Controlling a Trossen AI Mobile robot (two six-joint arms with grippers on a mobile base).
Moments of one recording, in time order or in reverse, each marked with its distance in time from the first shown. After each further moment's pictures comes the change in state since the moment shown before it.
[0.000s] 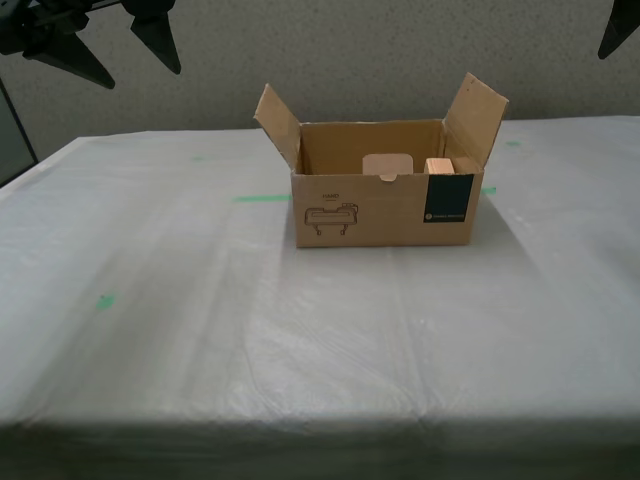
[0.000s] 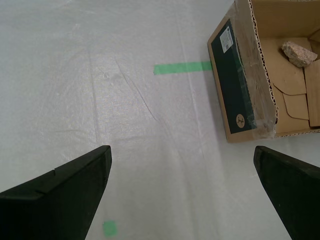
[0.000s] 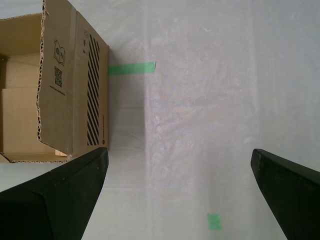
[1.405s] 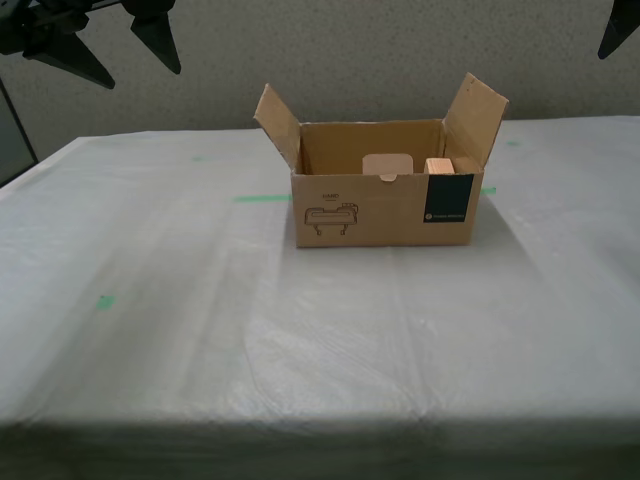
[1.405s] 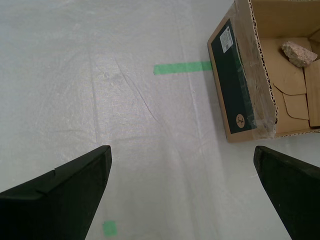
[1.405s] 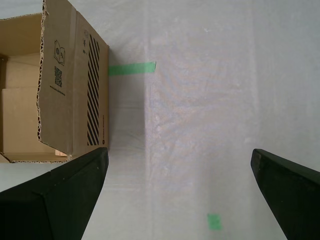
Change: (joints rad) arm 0 -0.001 0.000 0.000 0.000 0.000 0.000; arm 1 0.000 0.000 0.000 0.000 0.000 0.000
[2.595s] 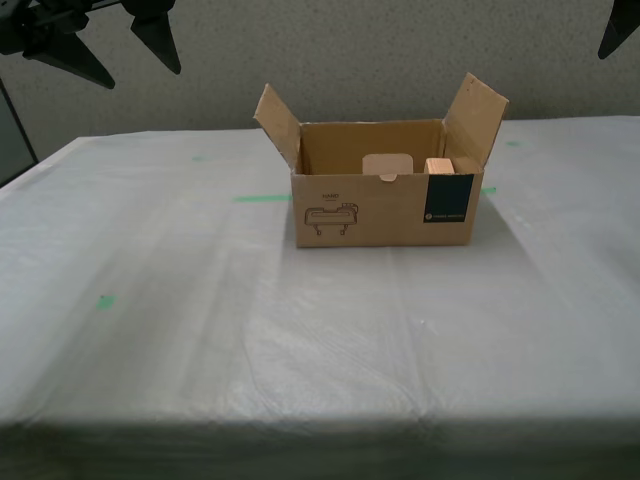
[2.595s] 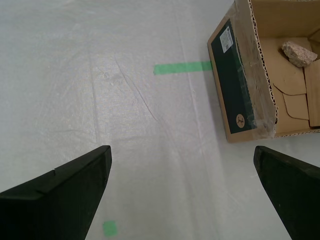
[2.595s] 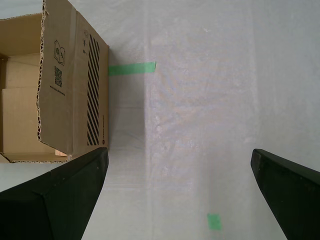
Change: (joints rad) arm 0 0.000 0.000 0.000 0.000 0.000 0.000; arm 1 0.000 0.000 0.000 0.000 0.000 0.000
